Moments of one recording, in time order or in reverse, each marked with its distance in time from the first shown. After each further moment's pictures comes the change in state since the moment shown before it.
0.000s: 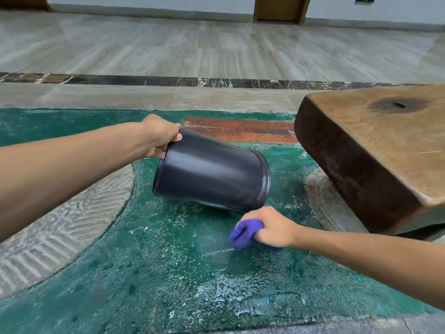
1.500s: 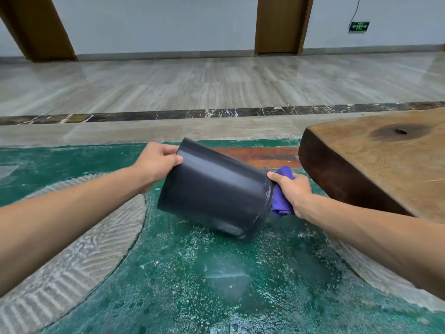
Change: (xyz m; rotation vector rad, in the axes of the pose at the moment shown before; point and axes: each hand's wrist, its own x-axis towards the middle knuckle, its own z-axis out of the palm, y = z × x) left_hand 0.009 -0.012 -0.035 -0.024 -0.024 0.351; right_hand 0.067 -0.012 -0.105 0.760 0.945 0.540
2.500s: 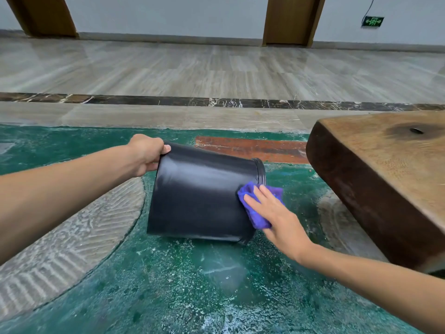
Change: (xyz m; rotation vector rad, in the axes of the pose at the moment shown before) left_hand 0.022 -0.019 -0.007 -0.227 0.220 -0.359; right_hand -0.057 0.076 -0.012 -0.794 -0.411 -1.090
